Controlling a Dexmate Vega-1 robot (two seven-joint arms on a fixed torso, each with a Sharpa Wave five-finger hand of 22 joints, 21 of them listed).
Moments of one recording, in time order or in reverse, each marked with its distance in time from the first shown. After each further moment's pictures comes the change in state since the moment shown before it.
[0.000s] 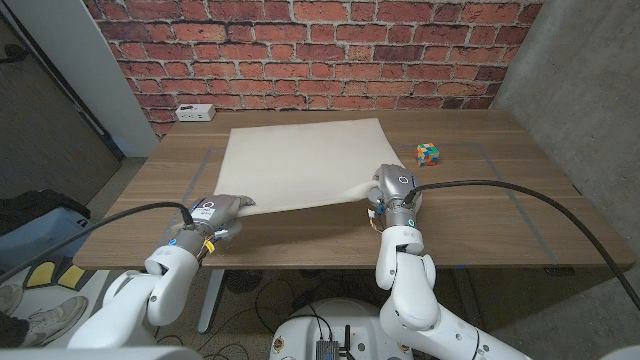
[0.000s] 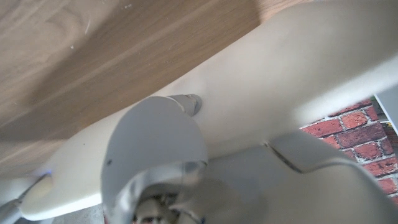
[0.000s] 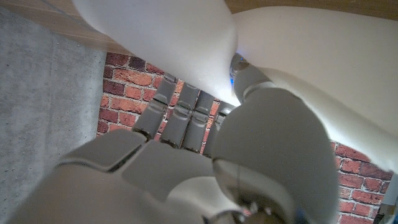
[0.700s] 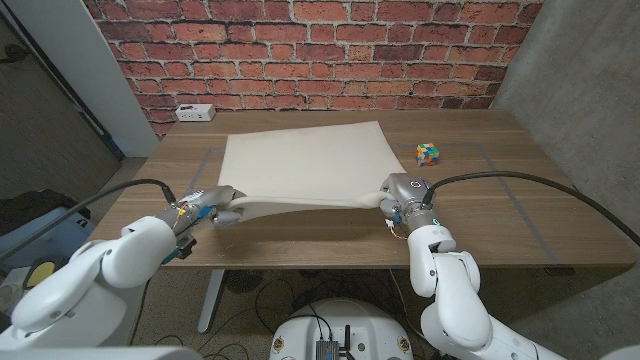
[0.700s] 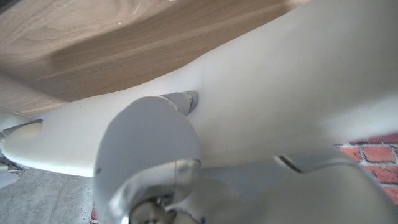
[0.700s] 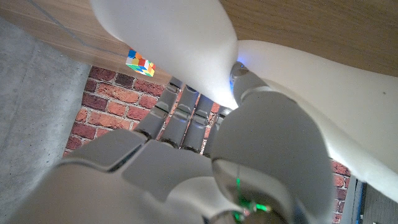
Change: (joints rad) left arm -0.011 0.000 -0.251 -0.048 -0.436 -0.098 -0.253; left_hand -0.071 -0.013 0.050 -0.023 0.009 0.144 0.037 0.071 0.059 0.129 0.047 0.071 0.063 0.169 -0.048 -0.035 -0.002 0.062 0.016 0.090 -0.039; right arm -0.127 -0.158 0.129 -0.211 -0.143 0.108 0.382; right_hand -0.015 0.038 -0.069 0.069 0.008 -0.067 -0.031 0.000 0.056 -0.164 -0.078 -0.029 0.507 -0.127 0.036 -0.066 0.342 -0.151 -0.073 0.000 -0.012
